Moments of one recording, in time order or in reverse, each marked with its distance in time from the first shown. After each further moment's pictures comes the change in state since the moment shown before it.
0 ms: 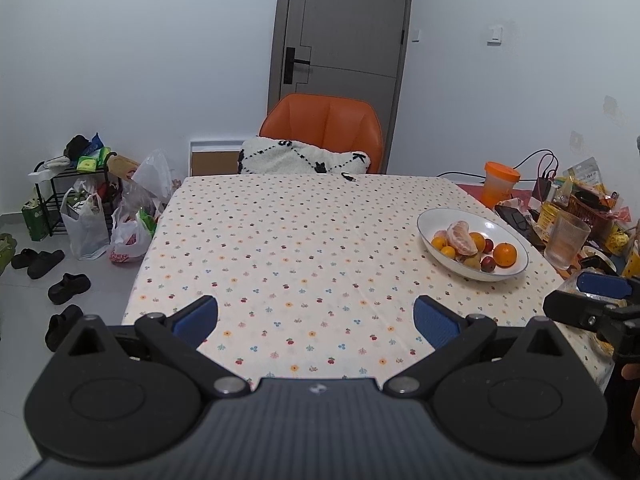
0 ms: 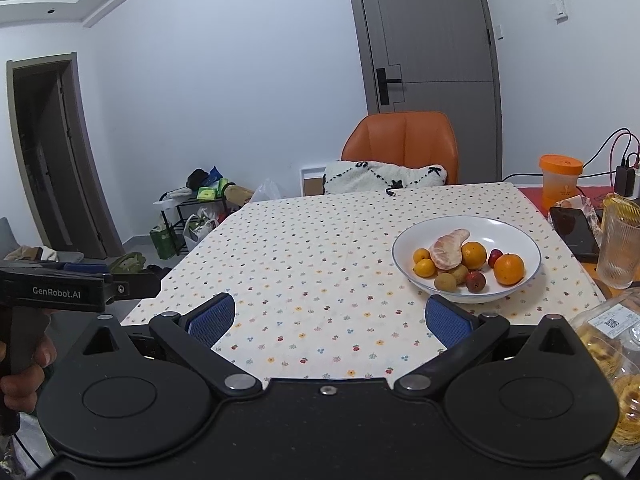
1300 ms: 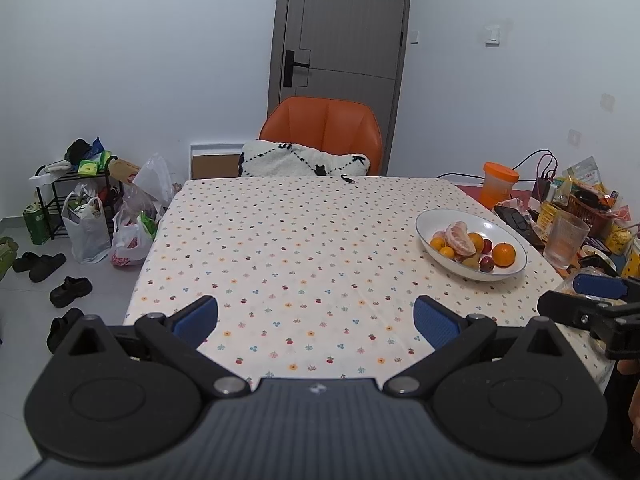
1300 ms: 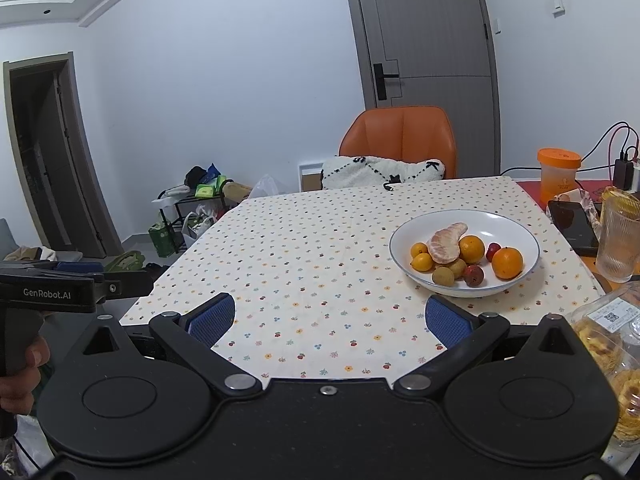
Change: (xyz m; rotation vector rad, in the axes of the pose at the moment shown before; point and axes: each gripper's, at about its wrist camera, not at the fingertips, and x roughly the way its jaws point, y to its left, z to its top) left arm -0.003 -0.001 -0.002 0.005 -0.005 0.001; right arm 0.002 -0.003 -0.001 0.011 0.013 -0.004
